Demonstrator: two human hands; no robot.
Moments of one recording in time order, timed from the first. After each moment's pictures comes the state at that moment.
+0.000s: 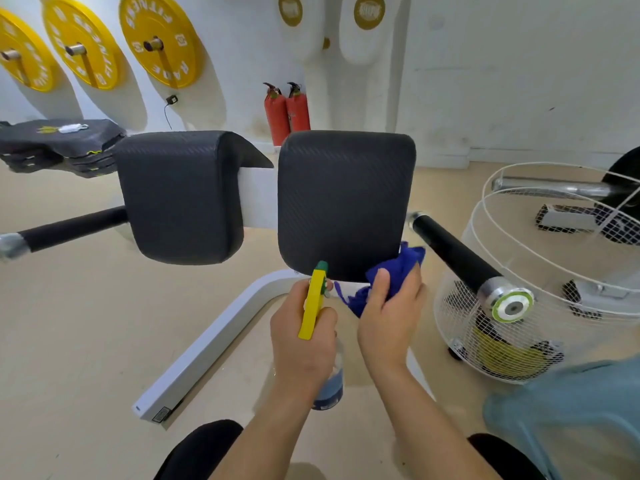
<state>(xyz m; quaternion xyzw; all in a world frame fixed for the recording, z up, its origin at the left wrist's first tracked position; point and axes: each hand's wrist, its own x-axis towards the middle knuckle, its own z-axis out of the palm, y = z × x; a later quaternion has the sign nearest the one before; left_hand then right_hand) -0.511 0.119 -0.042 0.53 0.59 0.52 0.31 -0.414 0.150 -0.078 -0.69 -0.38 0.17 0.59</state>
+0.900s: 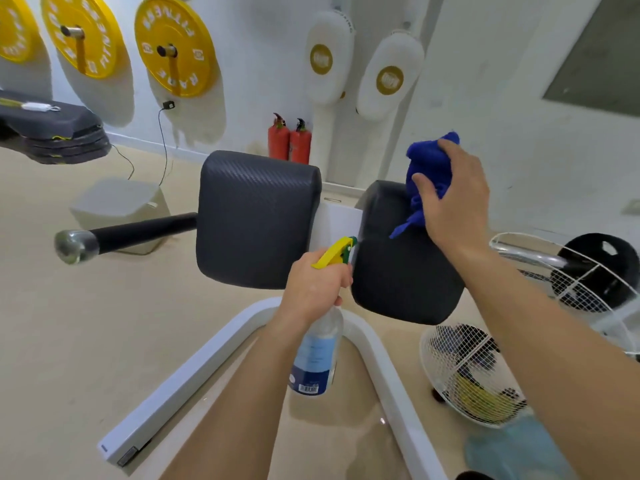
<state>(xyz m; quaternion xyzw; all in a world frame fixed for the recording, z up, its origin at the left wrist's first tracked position) -0.637 0.221 0.030 0.54 0.52 0.40 0.52 -0.430 0.260 0.106 -0.62 -0.63 -0.08 0.47</state>
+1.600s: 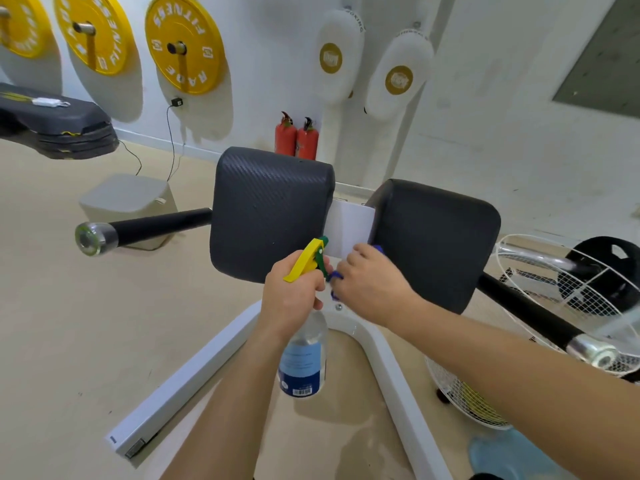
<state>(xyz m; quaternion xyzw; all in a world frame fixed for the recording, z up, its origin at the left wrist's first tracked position) -0.677 0.210 0.009 0.51 0.51 0.50 0.48 -0.519 0.232 0.020 -0.40 -0.85 -0.29 -0.18</state>
